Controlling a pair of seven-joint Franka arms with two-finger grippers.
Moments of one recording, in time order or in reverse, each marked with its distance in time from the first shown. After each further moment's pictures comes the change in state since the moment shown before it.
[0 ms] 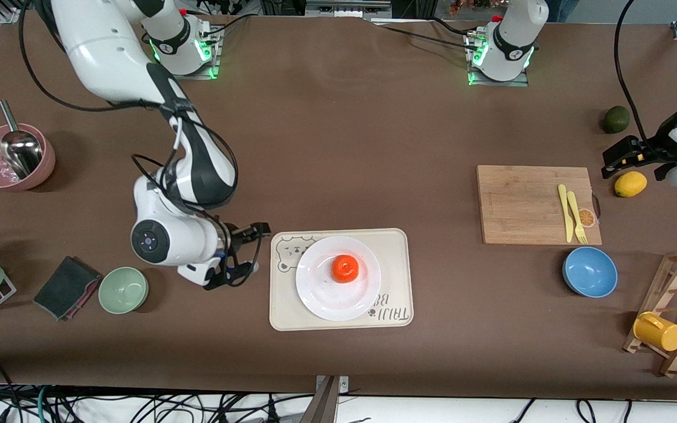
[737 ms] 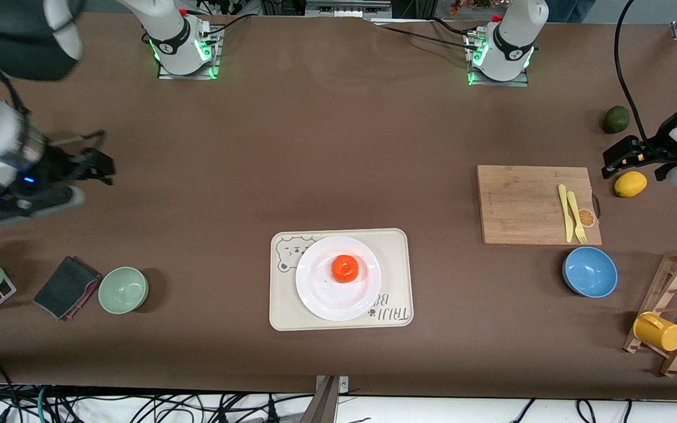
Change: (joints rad) left arm 0.000 0.001 -0.002 0.004 0.000 0.000 0.000; right arm -0.022 -0.482 -0.244 -0.031 -0.167 -0.288 -0.132
